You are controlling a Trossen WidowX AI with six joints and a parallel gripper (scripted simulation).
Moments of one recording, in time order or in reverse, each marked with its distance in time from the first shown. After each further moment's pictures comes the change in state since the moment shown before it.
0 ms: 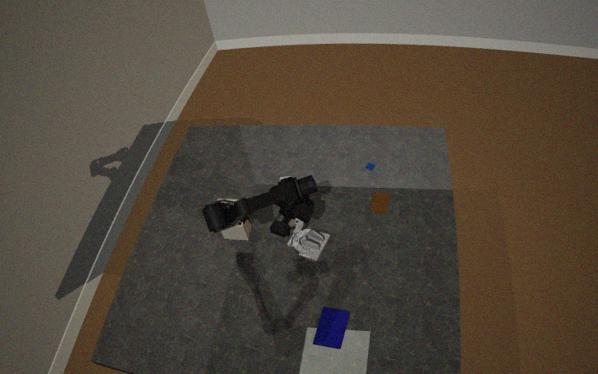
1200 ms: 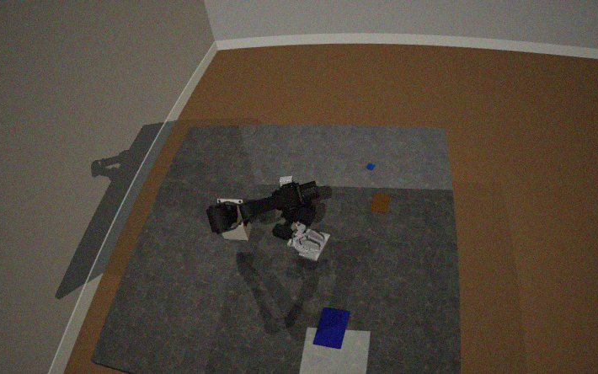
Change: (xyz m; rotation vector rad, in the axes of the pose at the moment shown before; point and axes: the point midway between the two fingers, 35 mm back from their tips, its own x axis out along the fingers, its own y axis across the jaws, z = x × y) arm 0.023 0.005 0.002 0.018 0.001 0.014
